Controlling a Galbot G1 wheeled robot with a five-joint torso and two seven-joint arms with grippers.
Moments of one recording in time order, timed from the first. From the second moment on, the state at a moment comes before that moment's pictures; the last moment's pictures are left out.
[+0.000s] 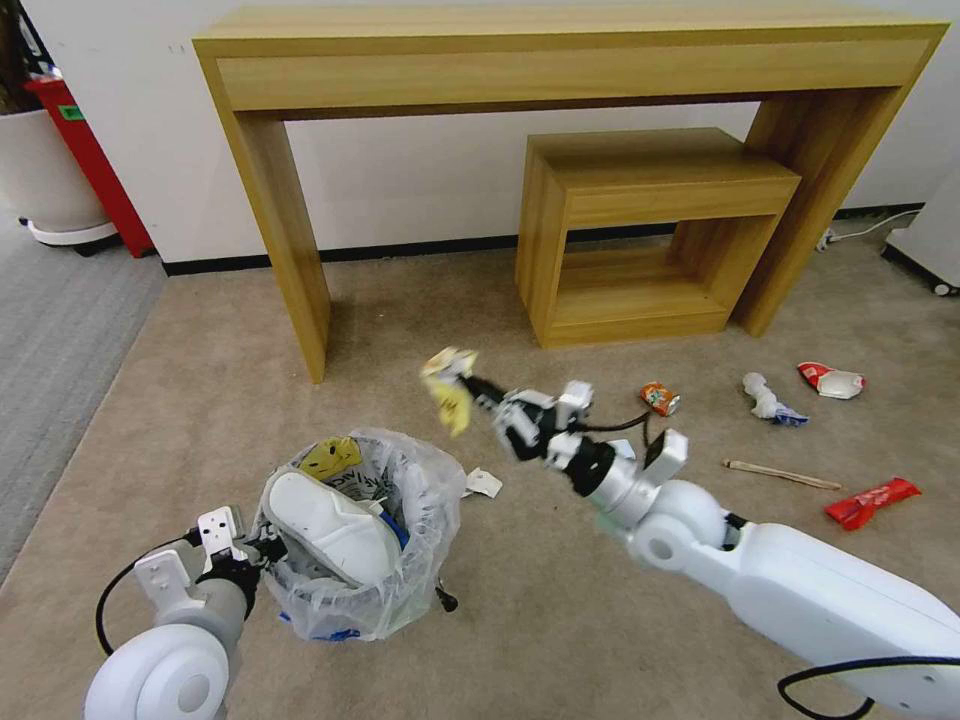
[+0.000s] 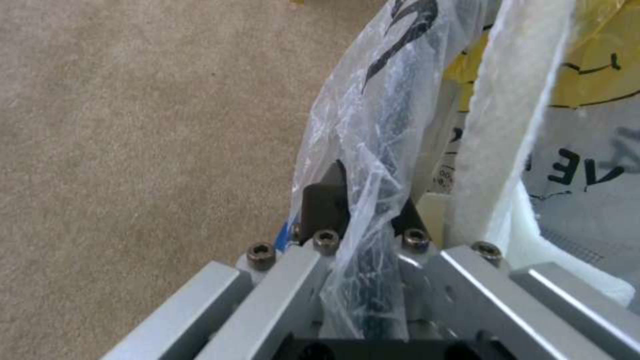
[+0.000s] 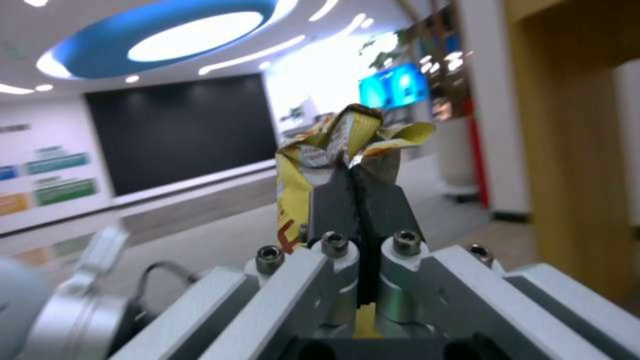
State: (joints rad) left arm 1.60 -1.19 -0.65 -2.25 -0.89 0.55 -0.51; right arm -0.46 0.73 -0.67 1.86 1.16 0.44 -0.35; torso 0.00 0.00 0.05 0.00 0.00
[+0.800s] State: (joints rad) left arm 1.60 -1.20 -0.66 -2.28 -0.89 0.55 -0.51; right arm -0.32 0.88 -0.99 1.74 1.12 0.37 -0.23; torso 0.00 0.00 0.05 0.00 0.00
